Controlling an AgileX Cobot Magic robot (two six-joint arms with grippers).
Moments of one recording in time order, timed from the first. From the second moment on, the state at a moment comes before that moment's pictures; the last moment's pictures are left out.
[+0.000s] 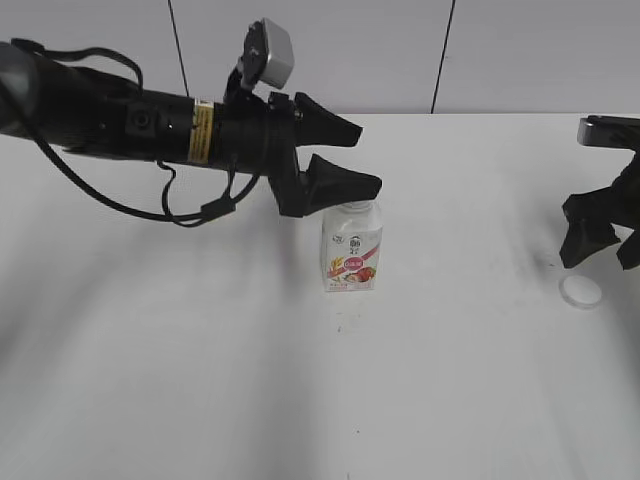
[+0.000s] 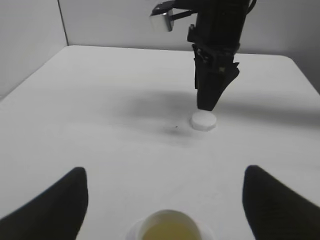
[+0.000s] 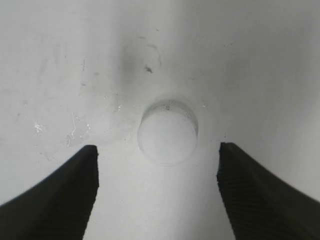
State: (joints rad) left arm -0.37 2.10 -1.31 1.53 -0.99 -0.90; right arm -0.05 1.89 -1.14 0.22 0.79 -0.28
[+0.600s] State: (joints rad) left arm -0.37 1.81 -1.31 1.70 0.04 -1.19; right arm -0.05 1.88 -1.16 0.22 0.91 -0.28
